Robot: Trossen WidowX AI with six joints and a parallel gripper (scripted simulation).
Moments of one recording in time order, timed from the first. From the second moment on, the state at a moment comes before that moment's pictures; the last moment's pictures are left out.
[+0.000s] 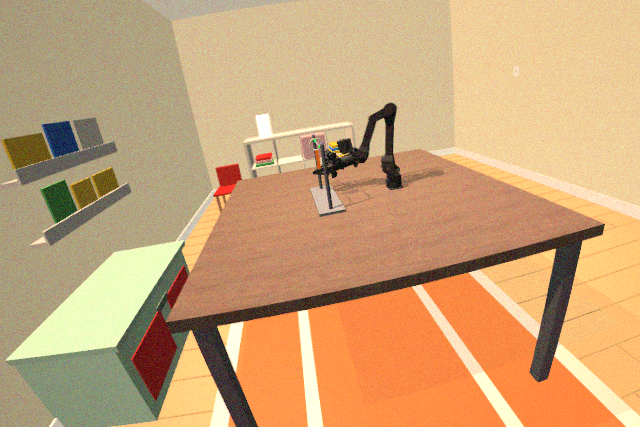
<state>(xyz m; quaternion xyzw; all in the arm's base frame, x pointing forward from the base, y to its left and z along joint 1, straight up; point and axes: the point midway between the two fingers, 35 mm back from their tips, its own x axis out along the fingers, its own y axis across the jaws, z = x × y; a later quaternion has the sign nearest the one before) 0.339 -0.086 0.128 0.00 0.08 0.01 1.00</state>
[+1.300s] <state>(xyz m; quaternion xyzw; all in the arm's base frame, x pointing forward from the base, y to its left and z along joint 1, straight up) 0.340 -0.078 0.145 -0.01 0.08 0.02 1.00</state>
